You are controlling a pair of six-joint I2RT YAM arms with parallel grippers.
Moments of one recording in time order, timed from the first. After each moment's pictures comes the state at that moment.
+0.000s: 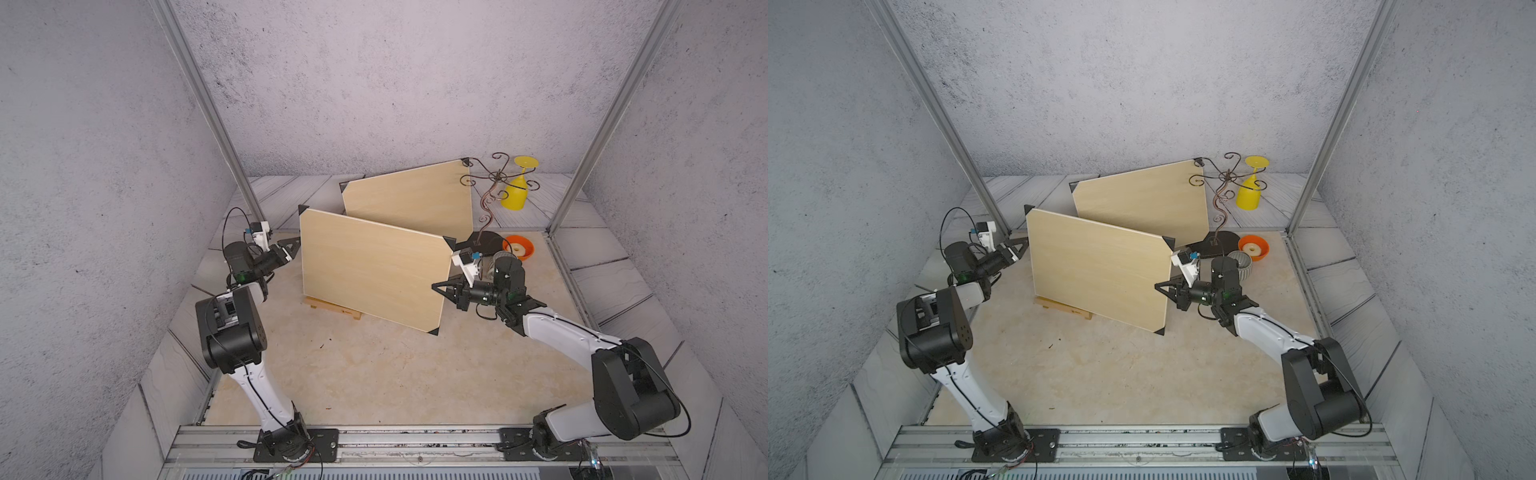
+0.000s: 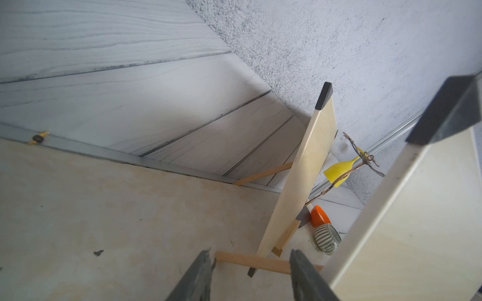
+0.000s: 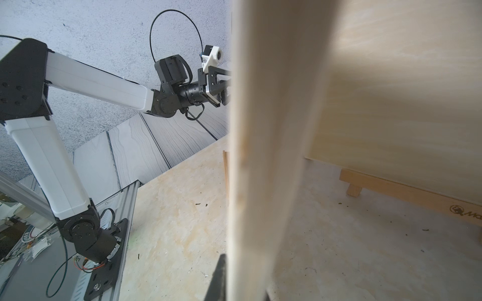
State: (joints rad) left arm 0.36 1.95 1.15 0.72 1.04 -0.65; right arm 0.36 1.45 0.81 0.33 -0.89 0.11
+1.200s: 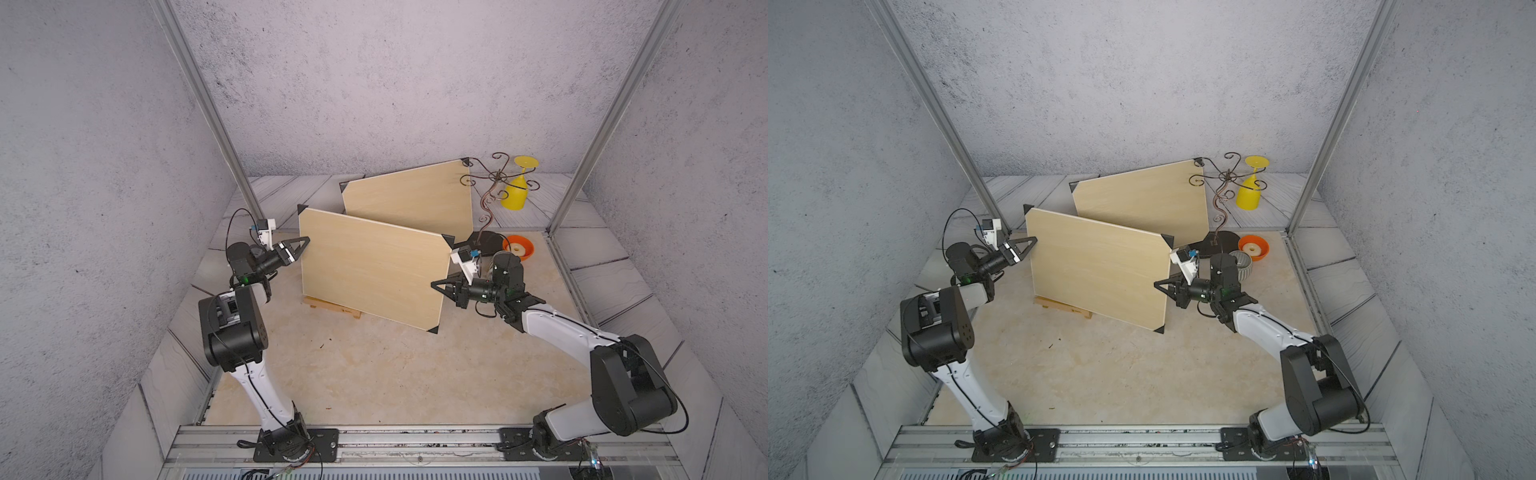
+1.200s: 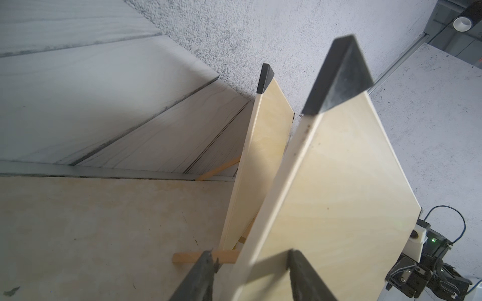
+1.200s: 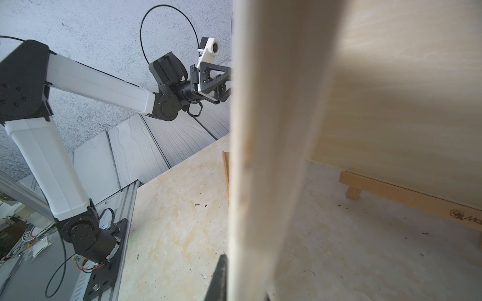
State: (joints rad) left arm 0.34 1.96 1.14 0.92 1.19 -0.78; right arm 0.36 1.47 0.85 0.29 -0.89 0.10
